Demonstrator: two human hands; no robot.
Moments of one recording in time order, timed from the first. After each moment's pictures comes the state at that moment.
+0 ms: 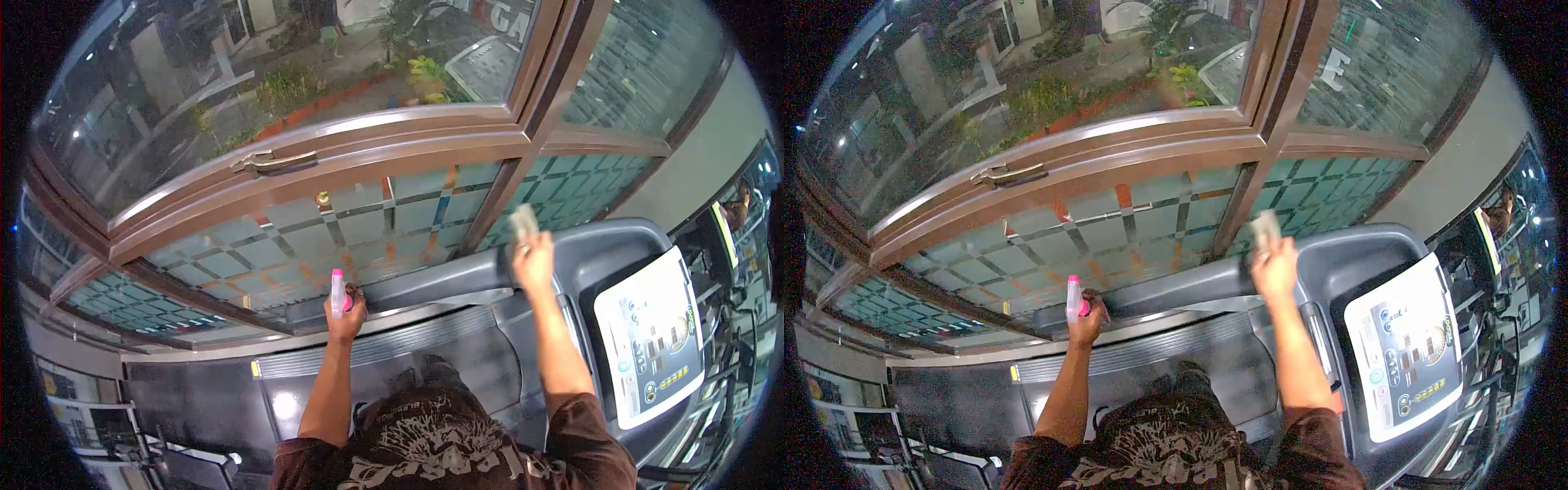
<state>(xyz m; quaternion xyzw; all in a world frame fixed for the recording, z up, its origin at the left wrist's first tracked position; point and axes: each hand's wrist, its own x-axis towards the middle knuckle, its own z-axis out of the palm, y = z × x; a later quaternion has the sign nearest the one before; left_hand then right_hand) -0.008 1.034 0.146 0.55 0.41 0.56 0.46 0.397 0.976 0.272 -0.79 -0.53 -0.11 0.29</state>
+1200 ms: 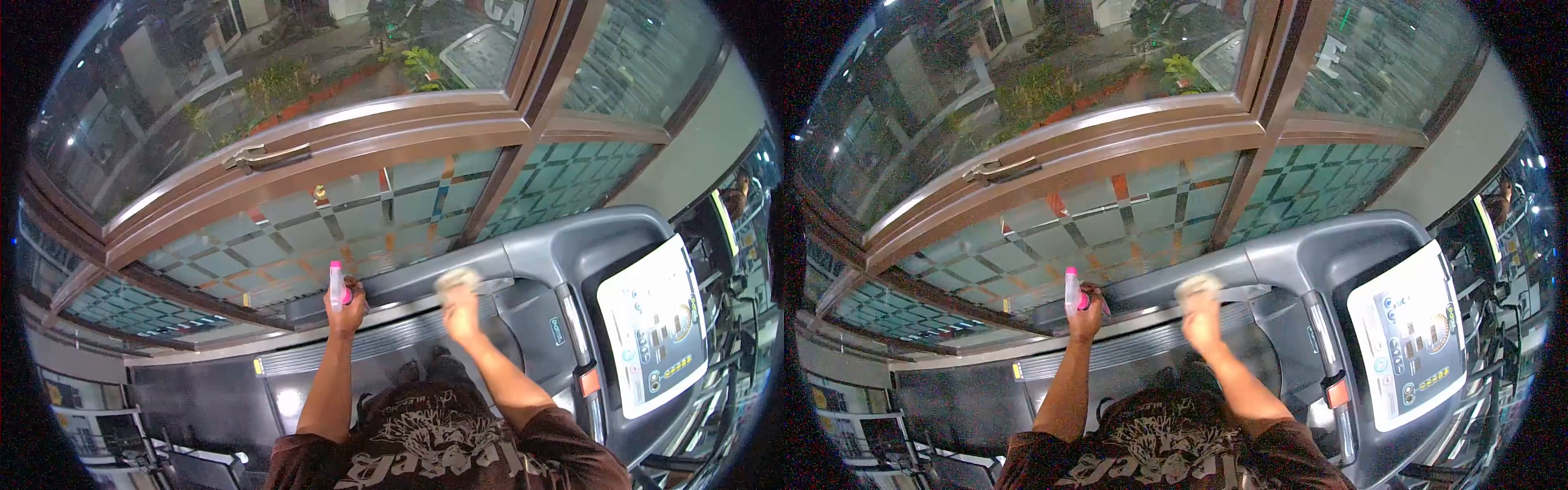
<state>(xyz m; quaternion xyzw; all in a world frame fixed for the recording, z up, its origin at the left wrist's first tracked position) -0.004 1.032 0.164 0.54 0.42 0.55 0.48 0.270 0.933 0.093 -0.67 -0.62 0.16 0.37</state>
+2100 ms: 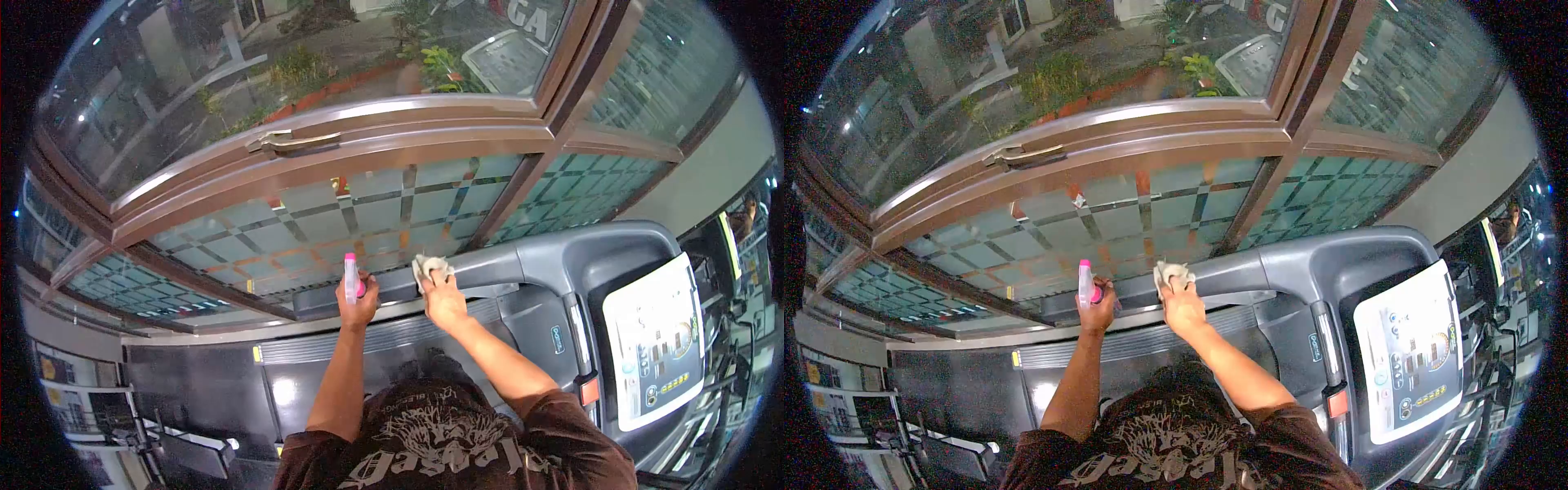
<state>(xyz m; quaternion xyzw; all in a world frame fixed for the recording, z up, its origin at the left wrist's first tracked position) -0.003 1.044 0.123 0.53 0.46 0.59 0.39 0.205 0.975 0.198 -0.68 -0.72 0.09 0.13</state>
